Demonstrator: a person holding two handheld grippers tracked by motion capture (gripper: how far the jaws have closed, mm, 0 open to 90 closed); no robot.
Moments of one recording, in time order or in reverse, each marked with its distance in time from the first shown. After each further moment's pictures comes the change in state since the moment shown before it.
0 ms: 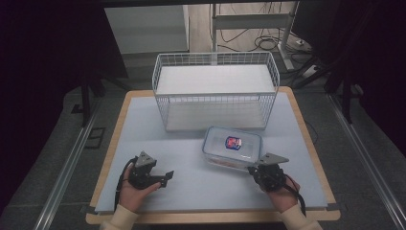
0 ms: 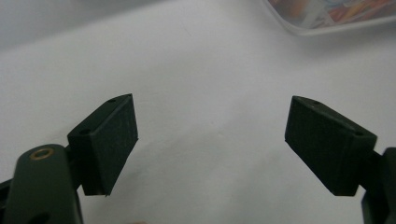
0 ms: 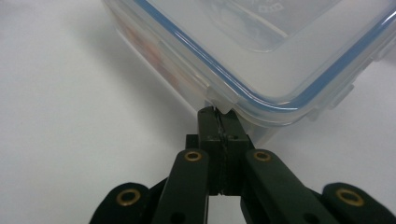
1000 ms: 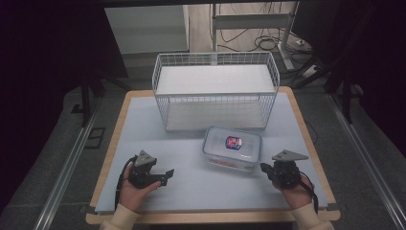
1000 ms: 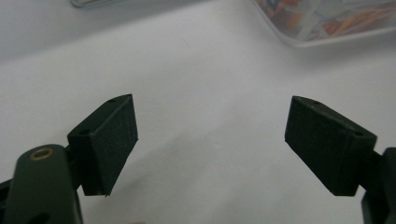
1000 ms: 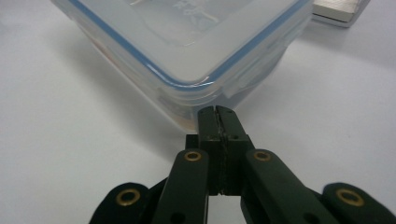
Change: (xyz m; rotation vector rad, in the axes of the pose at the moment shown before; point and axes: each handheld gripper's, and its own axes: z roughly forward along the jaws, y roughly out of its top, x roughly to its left) left arm -0.001 0.006 -0.002 -0.024 -0.004 -0.007; right arm -0.035 -0.008 -0.021 -0.038 -0.001 0.077
